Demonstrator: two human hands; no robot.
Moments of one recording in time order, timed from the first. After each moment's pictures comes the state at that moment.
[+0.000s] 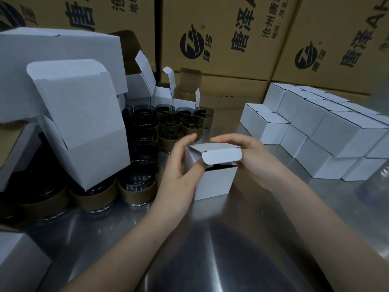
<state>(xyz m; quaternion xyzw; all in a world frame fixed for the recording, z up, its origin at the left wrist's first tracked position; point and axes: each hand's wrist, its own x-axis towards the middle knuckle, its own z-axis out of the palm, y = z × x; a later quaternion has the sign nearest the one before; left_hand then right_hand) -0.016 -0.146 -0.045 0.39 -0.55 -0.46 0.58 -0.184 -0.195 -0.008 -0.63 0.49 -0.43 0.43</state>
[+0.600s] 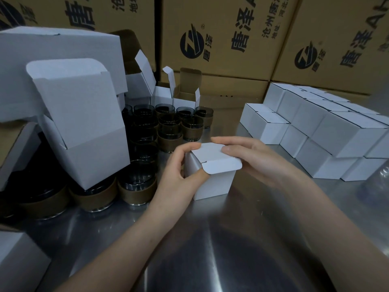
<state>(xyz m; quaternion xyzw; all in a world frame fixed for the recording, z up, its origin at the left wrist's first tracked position) -0.010 -0.143 -0.045 0.40 -0.56 -0.49 0.54 -0.199 -0.191 -0.003 -0.63 0.47 -0.36 0.51</state>
